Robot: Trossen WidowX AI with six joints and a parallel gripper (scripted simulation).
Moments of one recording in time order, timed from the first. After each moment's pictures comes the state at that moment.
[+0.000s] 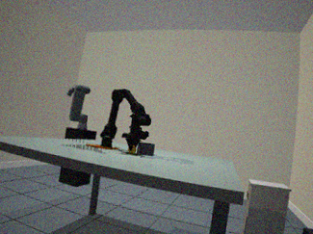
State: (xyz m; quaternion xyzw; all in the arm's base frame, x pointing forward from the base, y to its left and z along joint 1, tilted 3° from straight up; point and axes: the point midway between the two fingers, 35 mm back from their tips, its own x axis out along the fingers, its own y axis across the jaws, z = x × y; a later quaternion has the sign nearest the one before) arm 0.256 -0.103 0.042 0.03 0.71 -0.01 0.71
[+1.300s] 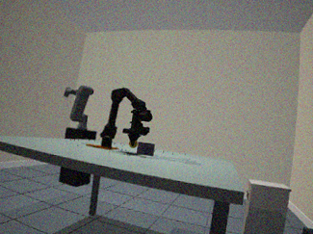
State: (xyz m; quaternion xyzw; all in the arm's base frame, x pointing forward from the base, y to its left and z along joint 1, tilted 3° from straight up) arm 0.258 -0.104 0.069 0.04 0.71 -0.01 0.70
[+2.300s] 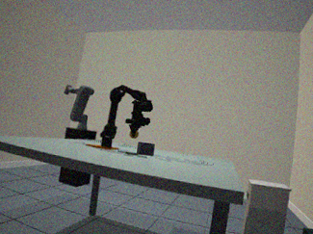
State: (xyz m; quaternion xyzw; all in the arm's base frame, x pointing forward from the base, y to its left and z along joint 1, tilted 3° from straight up) arm 0.254 -0.106 0.126 -0.02 0.71 0.05 0.70
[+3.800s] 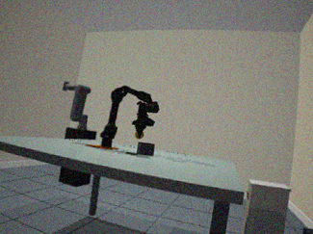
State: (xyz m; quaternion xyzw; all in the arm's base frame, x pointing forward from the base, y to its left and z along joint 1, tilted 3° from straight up) arm 0.275 -0.071 0.129 -0.25 0.65 0.28 0.66
